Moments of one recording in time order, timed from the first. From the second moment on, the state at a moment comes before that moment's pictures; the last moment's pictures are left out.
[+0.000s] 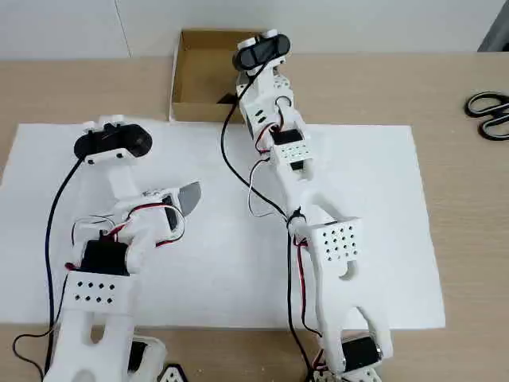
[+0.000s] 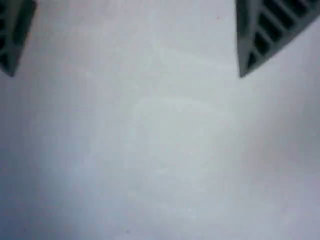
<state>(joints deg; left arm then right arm) 1.1 -48.1 52.9 55.7 21.5 -18.6 61.5 -42.2 3.1 1.5</state>
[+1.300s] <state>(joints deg) 0.6 -103.3 67.8 52.0 17.2 -12.5 2.6 -43.8 90.4 6.2</state>
